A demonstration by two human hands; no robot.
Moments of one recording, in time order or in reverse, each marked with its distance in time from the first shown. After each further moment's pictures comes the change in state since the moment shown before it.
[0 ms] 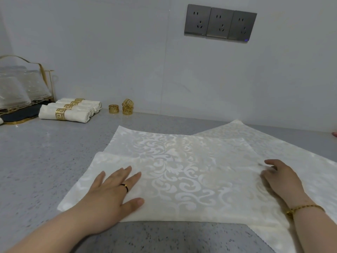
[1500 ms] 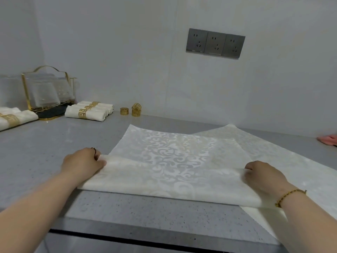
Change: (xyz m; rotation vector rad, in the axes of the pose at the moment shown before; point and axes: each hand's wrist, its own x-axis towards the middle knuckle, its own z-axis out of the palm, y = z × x) left_hand -0.033 -0.060 -0.024 -0.063 0.452 -0.481; right_hand -0.070 -0.018 -0.048 -0.500 -0.222 -0.300
